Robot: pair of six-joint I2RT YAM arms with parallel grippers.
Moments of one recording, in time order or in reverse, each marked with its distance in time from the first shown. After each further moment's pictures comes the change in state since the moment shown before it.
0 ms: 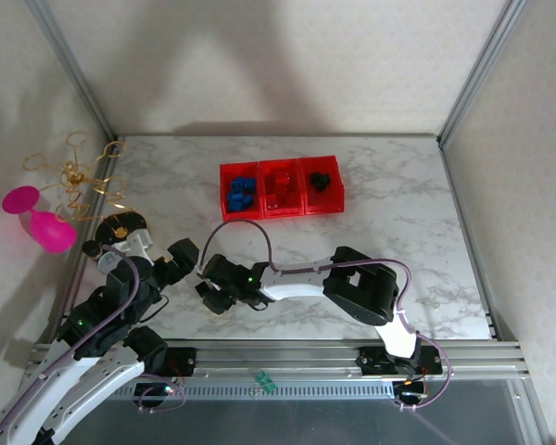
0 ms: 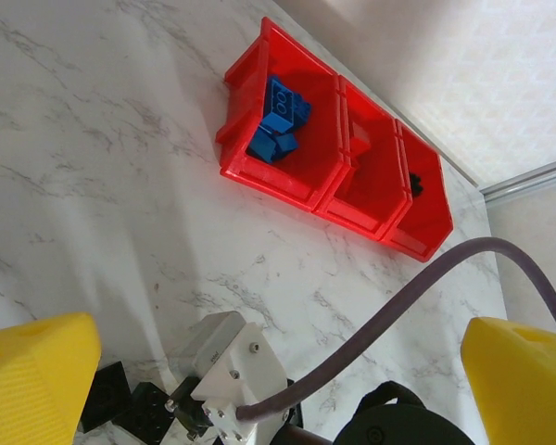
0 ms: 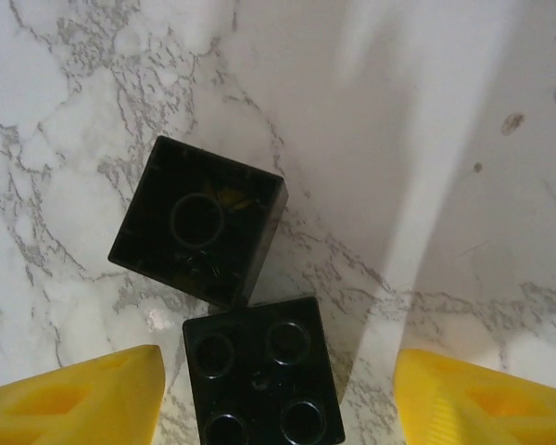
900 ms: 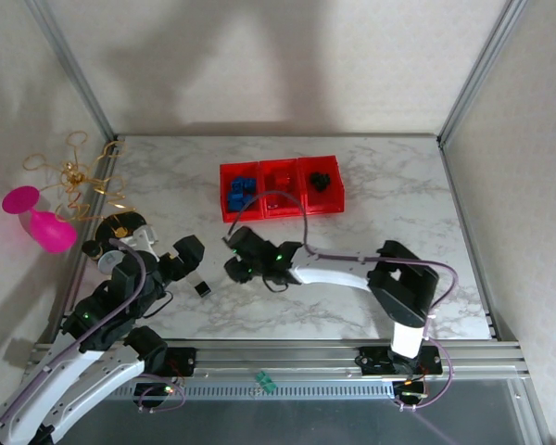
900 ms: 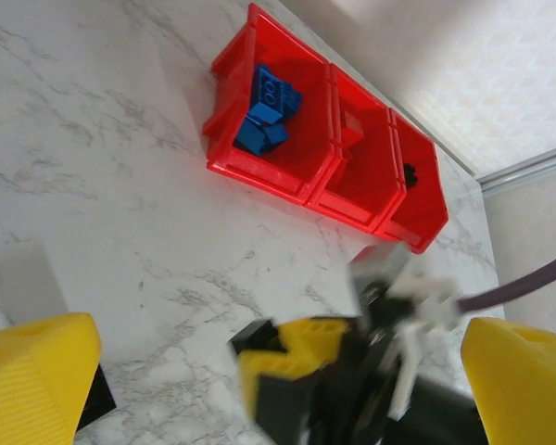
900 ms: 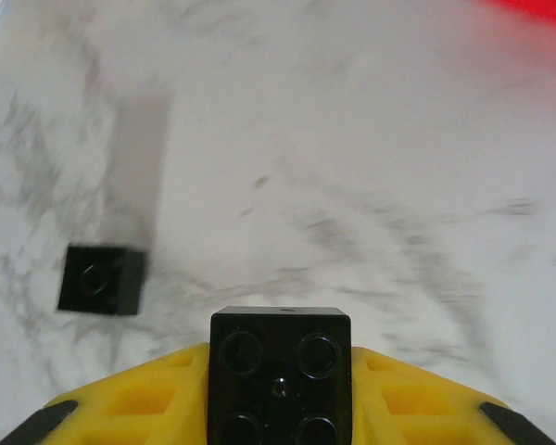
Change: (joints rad) left arm 0.000 0.070 0.007 0.055 0.037 0.009; right arm -0.155 -0.265 -0.125 -0.035 0.024 0.171
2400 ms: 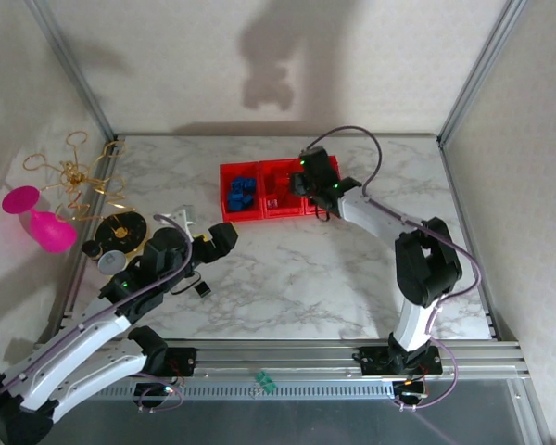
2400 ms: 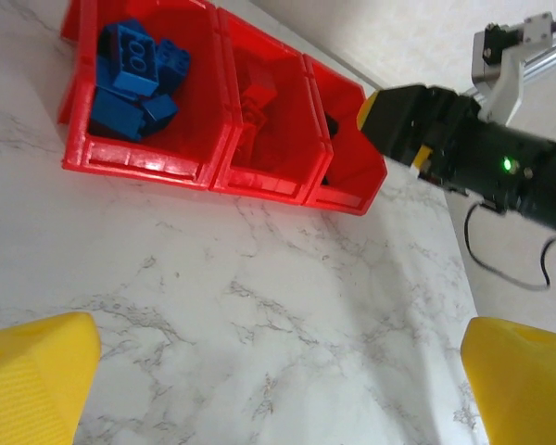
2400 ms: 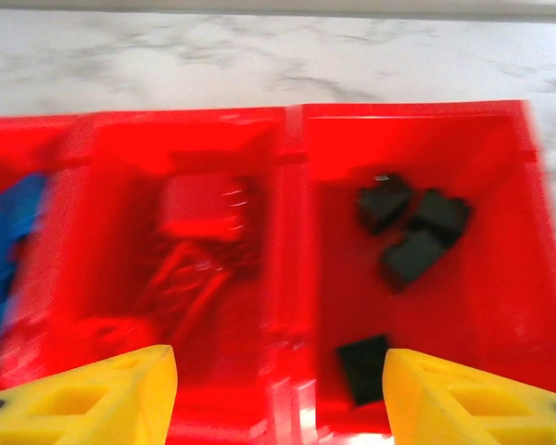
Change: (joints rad) left arm -0.026 0.258 -0.015 0.345 0.145 0.104; right arm -0.493 -0.008 0.163 -0.043 0.140 -0.085
